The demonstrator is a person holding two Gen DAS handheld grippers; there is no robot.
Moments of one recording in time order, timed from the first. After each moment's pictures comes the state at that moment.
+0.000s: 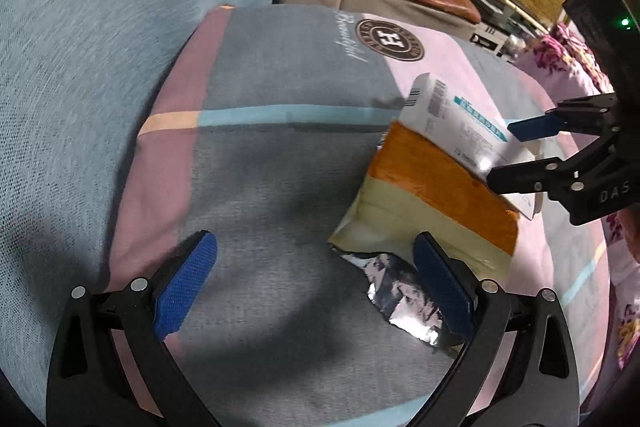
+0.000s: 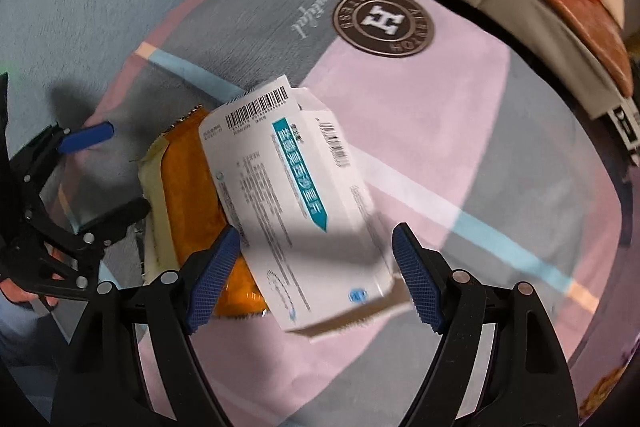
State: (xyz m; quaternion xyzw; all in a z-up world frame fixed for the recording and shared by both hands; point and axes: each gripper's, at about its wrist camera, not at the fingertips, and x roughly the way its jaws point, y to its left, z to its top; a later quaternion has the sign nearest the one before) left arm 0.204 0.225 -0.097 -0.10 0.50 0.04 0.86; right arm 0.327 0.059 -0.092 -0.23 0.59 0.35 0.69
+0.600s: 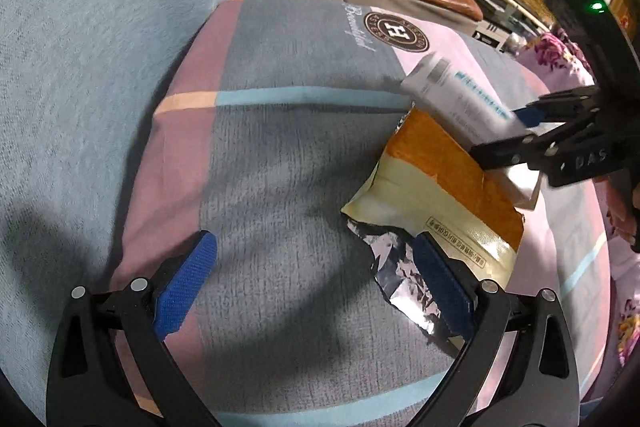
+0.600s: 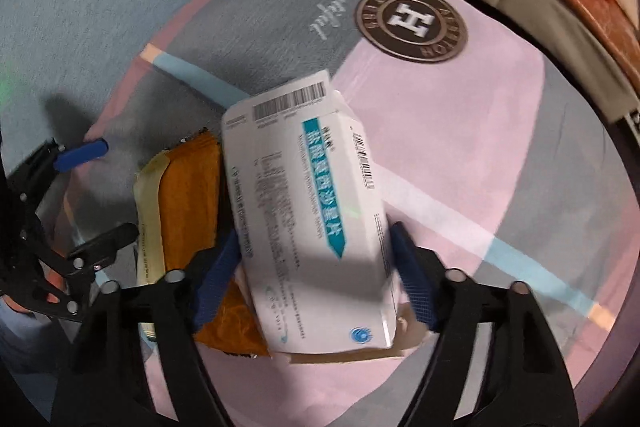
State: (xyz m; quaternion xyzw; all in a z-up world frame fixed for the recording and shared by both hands) left arm 0.185 0.228 -0.098 -0.11 0.51 0.04 0.86; right arm 0.336 0.073 -0.101 -0.20 0.60 0.36 0.69
